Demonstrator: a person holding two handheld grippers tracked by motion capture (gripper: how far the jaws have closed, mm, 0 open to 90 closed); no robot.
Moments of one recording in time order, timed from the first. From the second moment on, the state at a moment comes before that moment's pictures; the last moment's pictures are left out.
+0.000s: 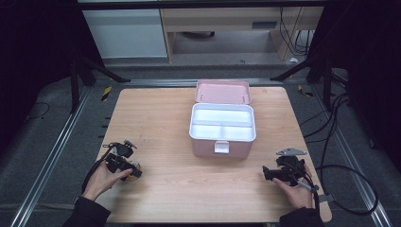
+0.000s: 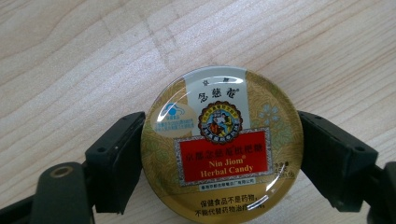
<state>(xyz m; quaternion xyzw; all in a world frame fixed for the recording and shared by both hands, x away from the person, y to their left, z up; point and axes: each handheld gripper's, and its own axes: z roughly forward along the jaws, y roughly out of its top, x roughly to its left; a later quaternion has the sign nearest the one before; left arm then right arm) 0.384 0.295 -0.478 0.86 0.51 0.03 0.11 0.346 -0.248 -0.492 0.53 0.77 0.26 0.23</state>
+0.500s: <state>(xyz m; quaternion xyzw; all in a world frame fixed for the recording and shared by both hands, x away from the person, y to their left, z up) 0.370 0.271 -0.419 0.83 0.47 0.13 0.25 0.347 -0.244 -0.470 0.52 0.75 0.32 0.25</state>
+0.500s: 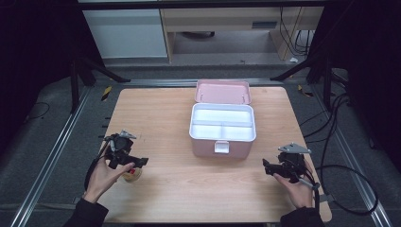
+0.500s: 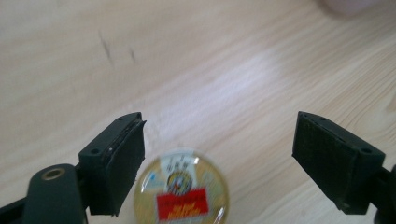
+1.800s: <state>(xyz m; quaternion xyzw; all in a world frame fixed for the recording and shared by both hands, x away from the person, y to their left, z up) 0.441 0.138 -0.404 0.82 0.39 0.13 0.40 0.419 -0.187 -0.424 0.46 0.76 0.38 0.27</state>
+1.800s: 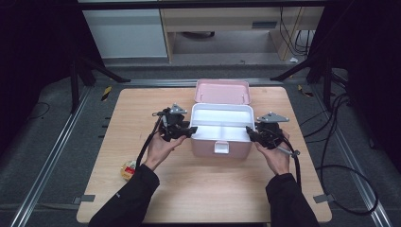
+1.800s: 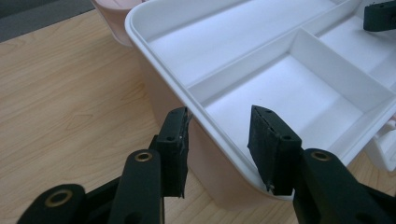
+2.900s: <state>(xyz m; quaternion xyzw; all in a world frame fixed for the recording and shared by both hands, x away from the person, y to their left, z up) 0.417 0.205 -0.400 0.82 0.40 0.18 0.38 0.411 -0.122 -0.426 0.42 0.77 0.41 0.23</state>
